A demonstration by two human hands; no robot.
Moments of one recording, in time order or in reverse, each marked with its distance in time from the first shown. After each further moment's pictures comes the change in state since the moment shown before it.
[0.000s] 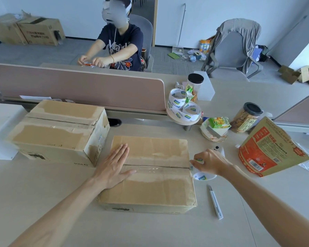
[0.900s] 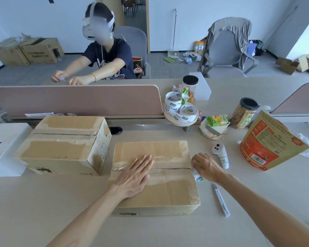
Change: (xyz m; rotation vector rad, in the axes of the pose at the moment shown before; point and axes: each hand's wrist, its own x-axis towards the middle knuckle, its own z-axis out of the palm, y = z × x) left_hand 0.010 0.052 0.006 0.032 0.025 0.262; right_hand -0.018 -0.012 0.040 0.359 0.166 0.039
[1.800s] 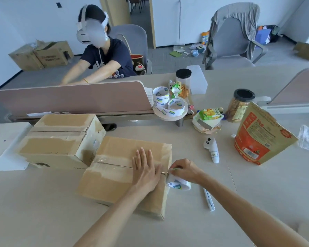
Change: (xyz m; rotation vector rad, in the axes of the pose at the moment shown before) left_hand 0.066 0.129 0.011 -0.089 -0.089 -0.595; right_hand -0.021 -0.023 -0.011 0.408 -0.323 0.280
